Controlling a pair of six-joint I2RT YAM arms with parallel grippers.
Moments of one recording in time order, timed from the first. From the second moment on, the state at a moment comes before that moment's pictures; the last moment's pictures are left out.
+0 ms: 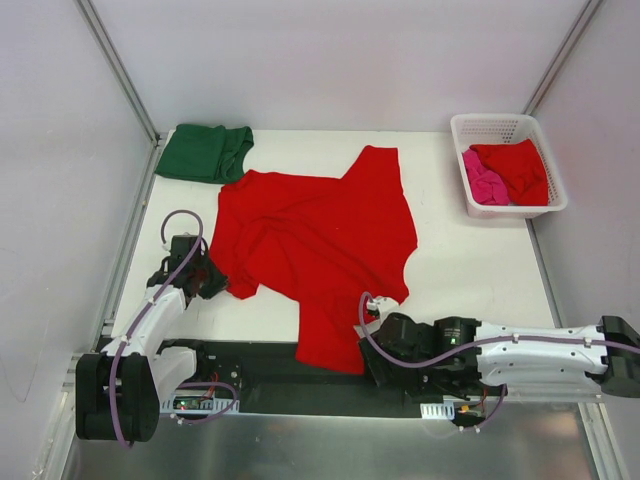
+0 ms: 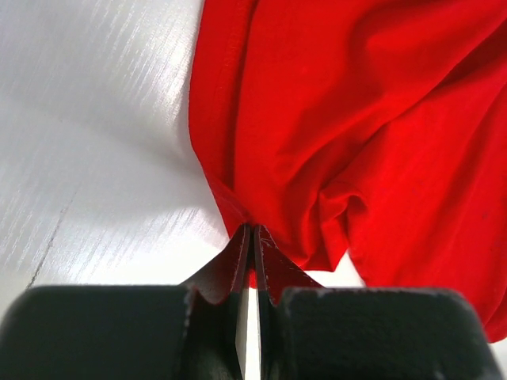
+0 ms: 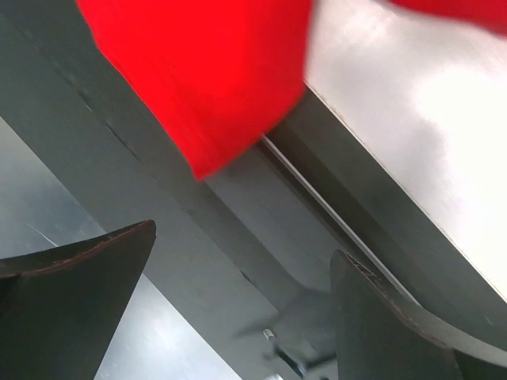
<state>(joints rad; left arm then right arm) -0.01 0.99 0.44 -0.45 0.10 -0.74 1.42 0.80 0.44 -0.71 0.11 0.83</state>
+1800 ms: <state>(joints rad) -0.01 0.95 0.44 -0.41 0.16 -0.68 1.64 1.16 0.55 -0.64 0.39 1.45</state>
